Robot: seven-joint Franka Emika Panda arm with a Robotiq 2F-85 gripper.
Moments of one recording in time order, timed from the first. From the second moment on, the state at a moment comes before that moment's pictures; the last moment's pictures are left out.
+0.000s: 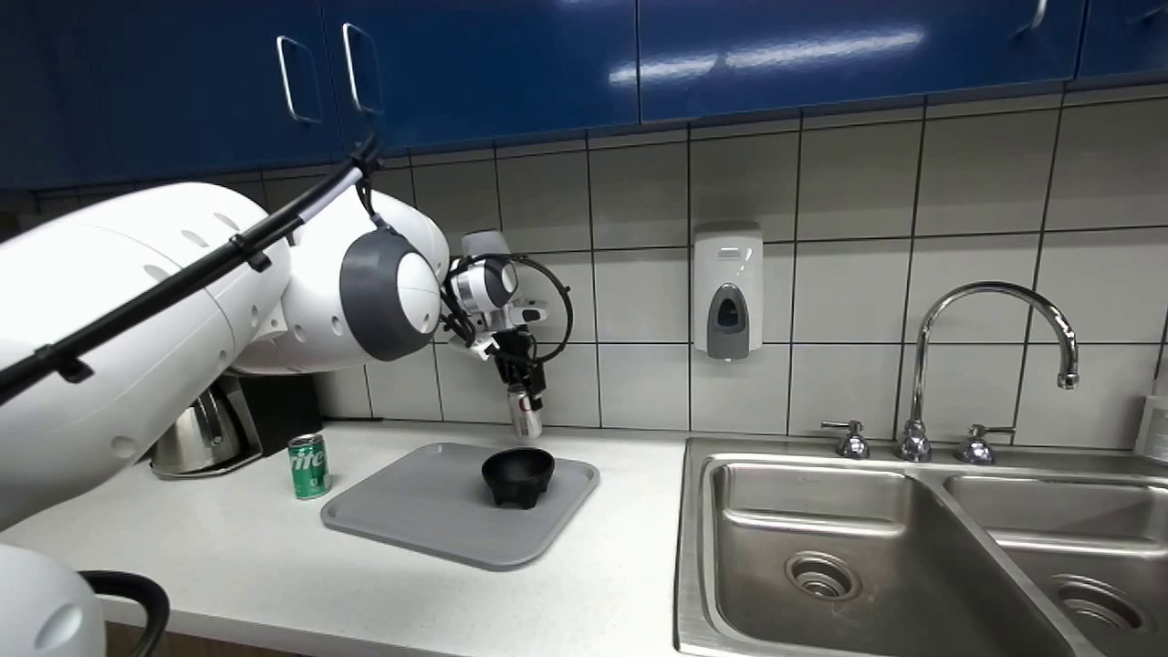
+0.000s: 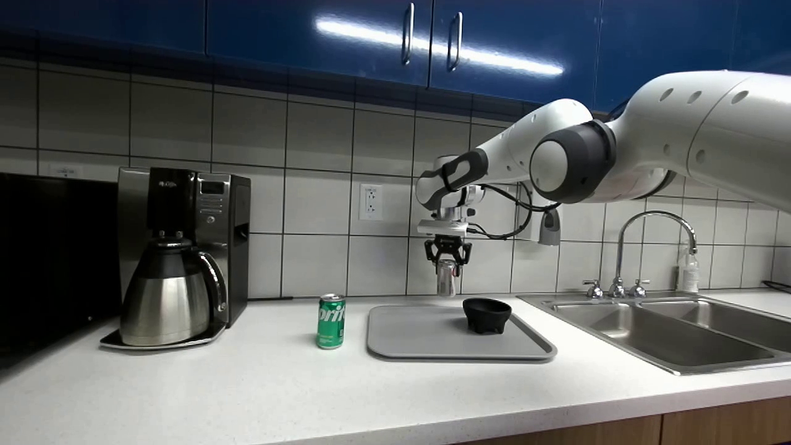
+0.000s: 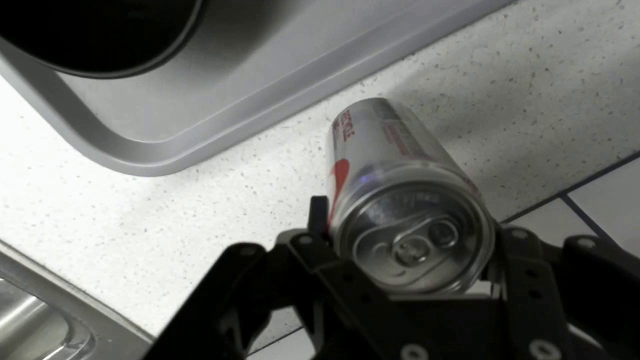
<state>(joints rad) 0.12 1.12 -0.12 -0.71 -0.06 1.98 0.71</state>
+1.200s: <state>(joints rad) 0.12 1.22 -0.11 -0.60 -0.05 1.94 0.71</state>
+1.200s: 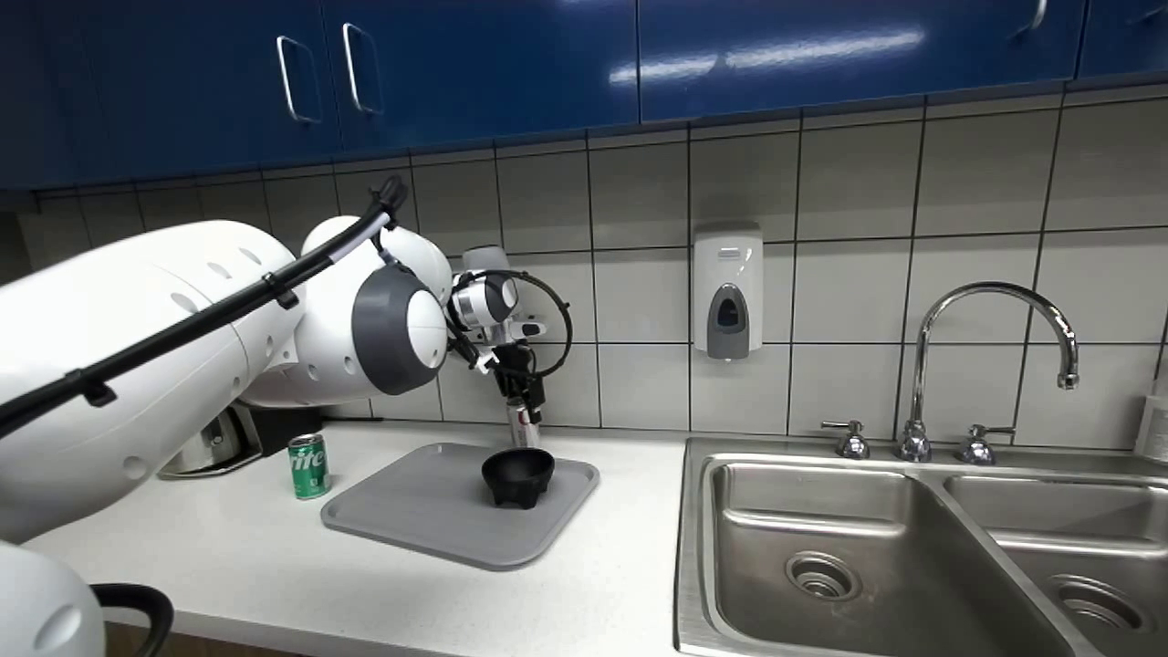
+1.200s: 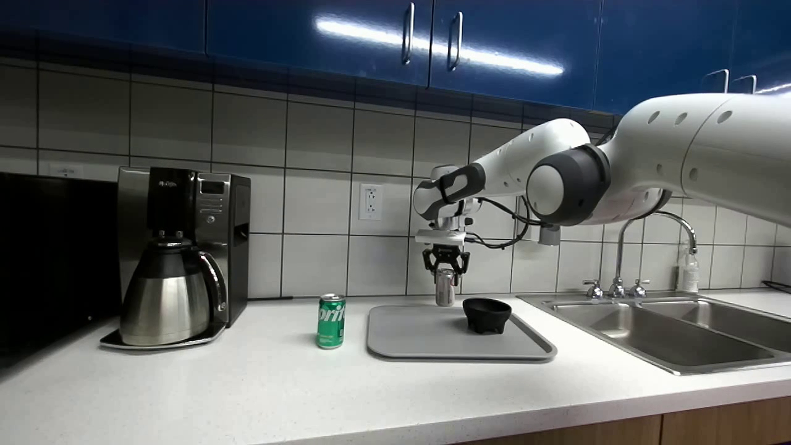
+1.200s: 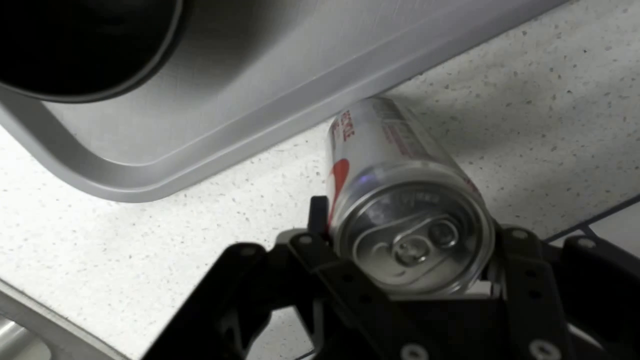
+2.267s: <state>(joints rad) 0.12 1.24 -0.11 -0.56 -0.05 1.91 0.71</state>
